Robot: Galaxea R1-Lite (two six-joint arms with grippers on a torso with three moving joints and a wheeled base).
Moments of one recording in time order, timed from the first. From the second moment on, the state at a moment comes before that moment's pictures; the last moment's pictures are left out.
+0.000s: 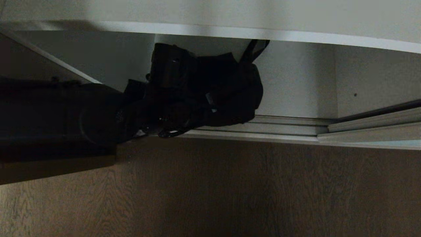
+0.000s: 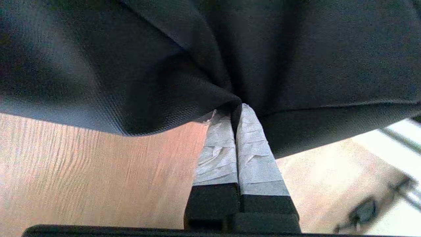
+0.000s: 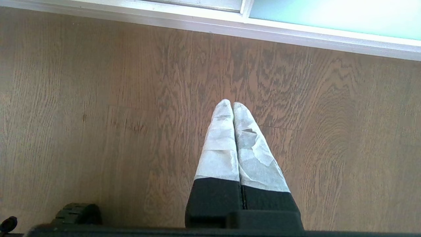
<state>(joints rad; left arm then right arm) -0.68 1.81 -1.43 -0.04 0.21 -0.65 0.01 0.00 0.00 0.00 0.00 0.01</state>
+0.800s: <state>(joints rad) -0.78 1.45 -1.23 0.17 0.24 -0.56 0.01 0.00 0.00 0.00 0.00 0.01</state>
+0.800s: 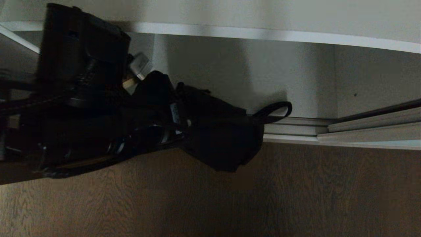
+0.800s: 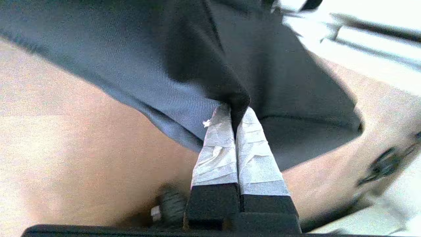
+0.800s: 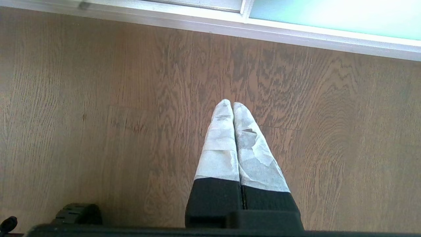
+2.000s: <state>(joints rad) -0.61 0.99 -1.15 0.45 0.44 -0.08 0.01 0.00 0.00 0.00 0.00 0.01</state>
